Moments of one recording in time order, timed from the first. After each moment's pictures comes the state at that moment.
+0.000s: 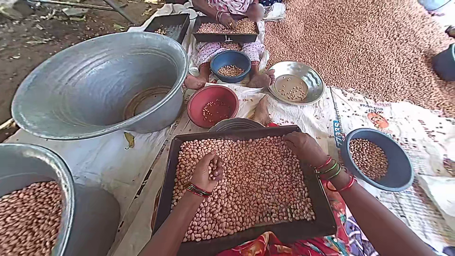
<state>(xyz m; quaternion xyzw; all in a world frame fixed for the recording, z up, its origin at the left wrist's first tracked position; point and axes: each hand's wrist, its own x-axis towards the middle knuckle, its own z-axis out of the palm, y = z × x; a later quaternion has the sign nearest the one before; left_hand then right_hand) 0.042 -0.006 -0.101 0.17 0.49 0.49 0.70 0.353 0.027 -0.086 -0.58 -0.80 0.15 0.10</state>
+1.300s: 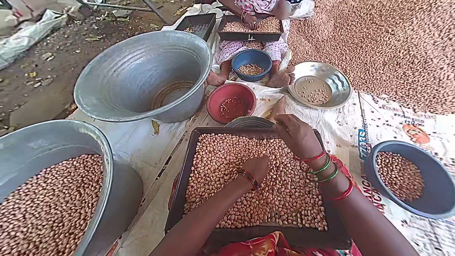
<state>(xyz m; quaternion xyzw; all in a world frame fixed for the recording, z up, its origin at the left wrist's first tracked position) 0.123 0.015 -0.102 0.71 0.55 -0.13 0.41 0.266 0.043 -0.041 -0.50 -0.80 0.11 0.31</state>
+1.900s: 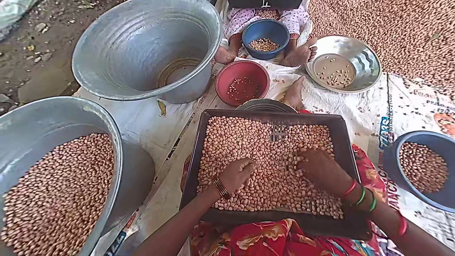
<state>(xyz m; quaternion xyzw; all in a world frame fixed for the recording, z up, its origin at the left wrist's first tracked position) 0.013 -0.048 -0.102 0.58 0.53 0.14 0.60 0.325 -0.040 -0.128 -0.44 -0.88 0.20 0.04</state>
